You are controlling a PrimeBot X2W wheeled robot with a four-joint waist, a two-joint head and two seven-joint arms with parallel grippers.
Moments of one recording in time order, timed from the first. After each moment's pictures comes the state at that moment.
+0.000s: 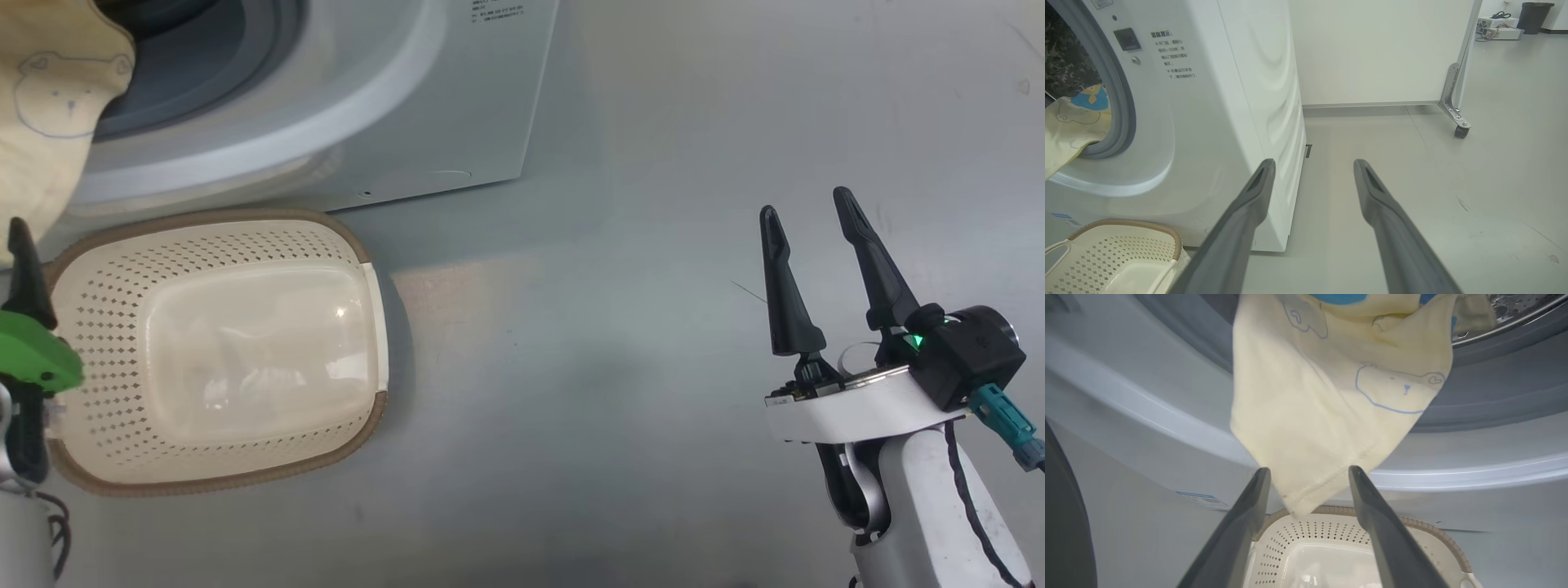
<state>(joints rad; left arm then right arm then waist) -0.45 0.22 0.19 0.42 -0.40 -0.01 0.04 -0.17 -0.06 0.16 -0.04 0.23 0.09 -0.25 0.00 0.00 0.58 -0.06</state>
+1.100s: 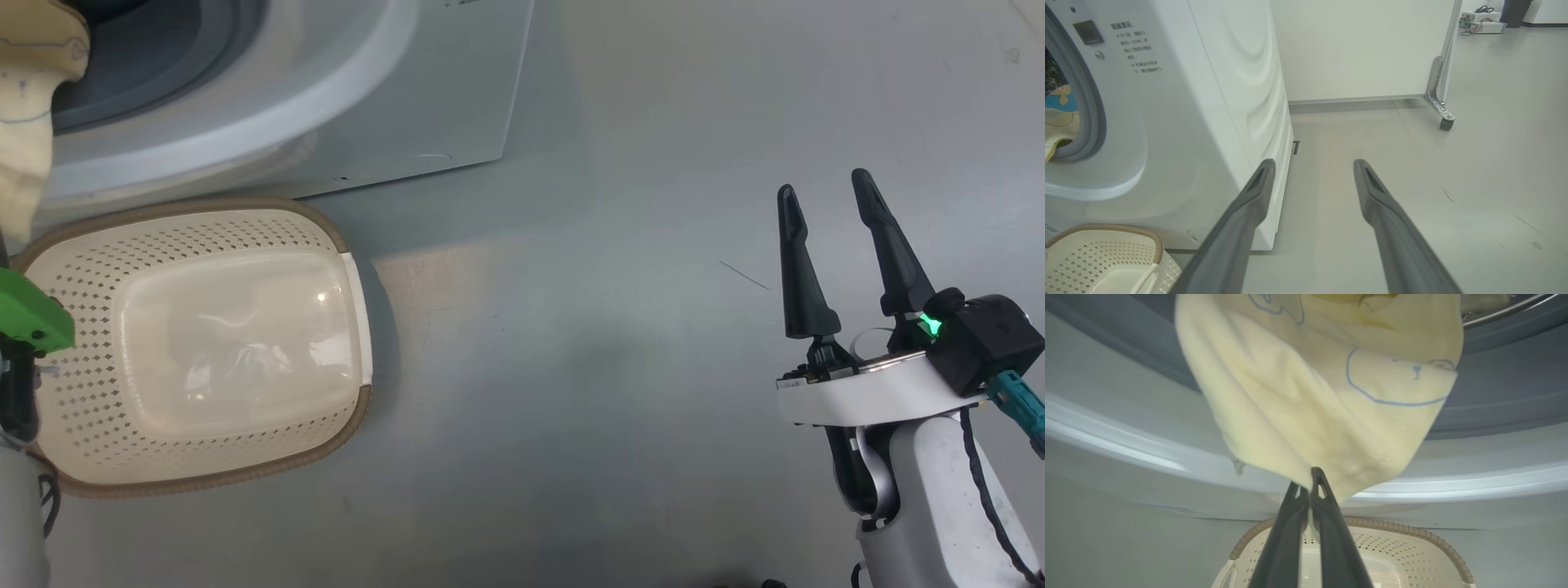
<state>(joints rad) -0.58 0.26 0.15 0.55 -0.41 -0.07 0.03 -0.20 -0.06 0.14 -0.04 0.25 0.08 -0.25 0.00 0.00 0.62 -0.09</state>
